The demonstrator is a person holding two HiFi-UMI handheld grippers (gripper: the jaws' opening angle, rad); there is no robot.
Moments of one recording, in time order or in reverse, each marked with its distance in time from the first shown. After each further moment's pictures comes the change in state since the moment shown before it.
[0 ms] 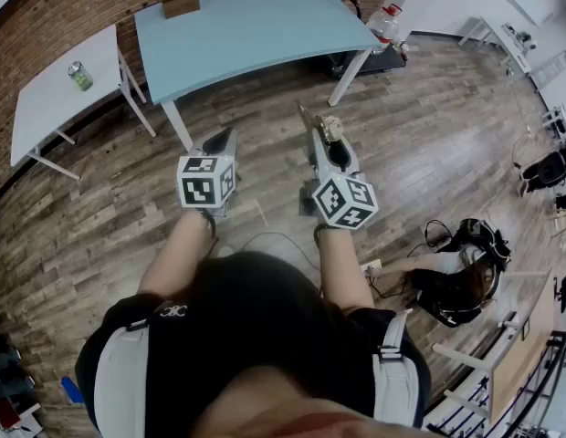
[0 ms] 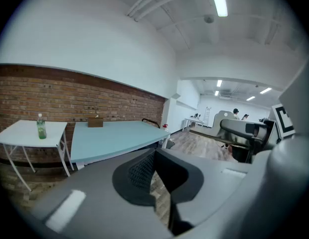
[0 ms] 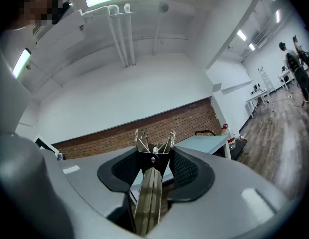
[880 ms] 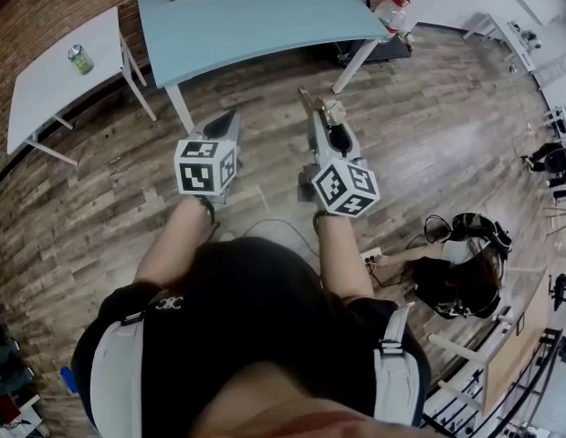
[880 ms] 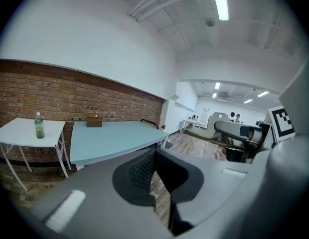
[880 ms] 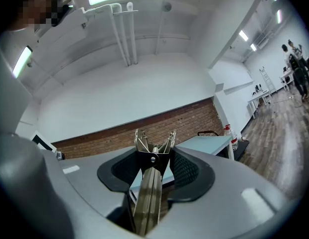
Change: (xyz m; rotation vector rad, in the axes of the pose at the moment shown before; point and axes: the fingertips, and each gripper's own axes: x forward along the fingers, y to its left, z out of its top) left arm -0.004 0.023 0.013 -0.005 -0.008 -0.039; right arm 0.024 0.032 -0.004 -0.009 -0.011 0.004
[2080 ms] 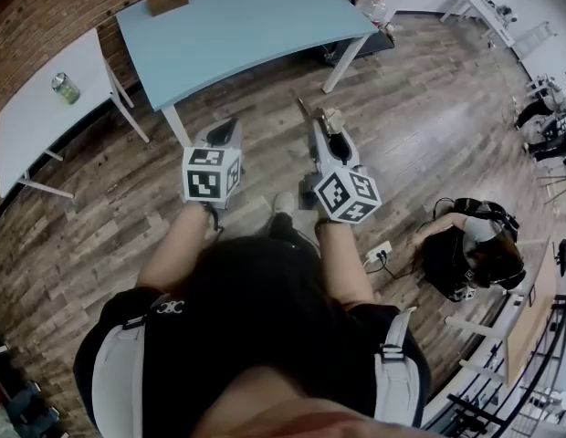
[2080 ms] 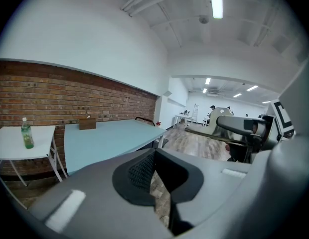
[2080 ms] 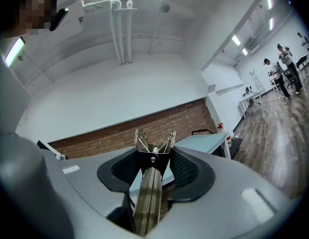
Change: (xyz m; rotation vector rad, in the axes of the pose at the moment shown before) left arm 0.039 0.054 -0.007 0.084 0.039 -0.102; right arm 0.034 0.018 -0.033 0.026 -0.028 -0.106
